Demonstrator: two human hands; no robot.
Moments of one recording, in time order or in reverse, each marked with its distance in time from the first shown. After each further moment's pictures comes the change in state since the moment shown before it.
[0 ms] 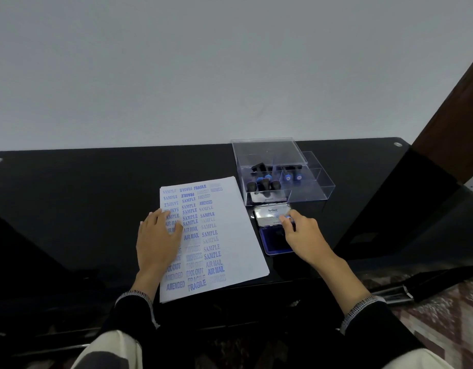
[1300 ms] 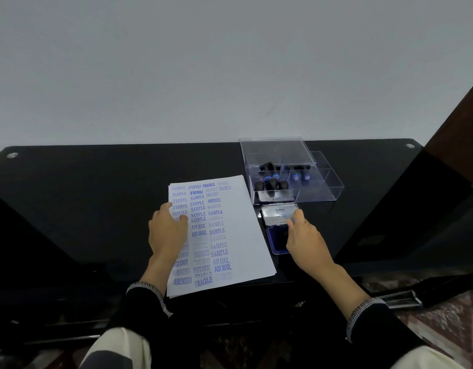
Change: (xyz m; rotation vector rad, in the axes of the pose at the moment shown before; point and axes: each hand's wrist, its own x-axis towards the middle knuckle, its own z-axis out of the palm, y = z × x) left_hand 0.005 0.029 -0.017 -0.253 -0.024 -0.253; right_hand -0.006 -0.006 0.020 -0.274 0.076 -0.024
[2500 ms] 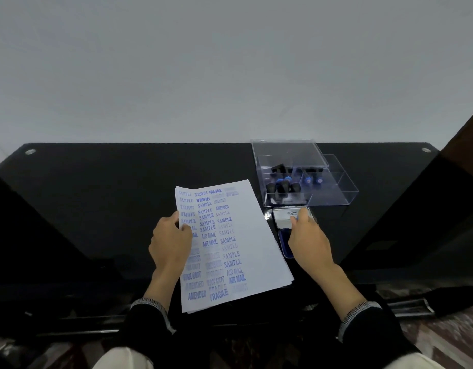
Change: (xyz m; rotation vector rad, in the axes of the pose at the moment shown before) left_hand -0.018 -0.015 -0.013 0.023 0.103 0.058; right_hand 0.012 -0.020 0.013 -0.134 0.066 0.038
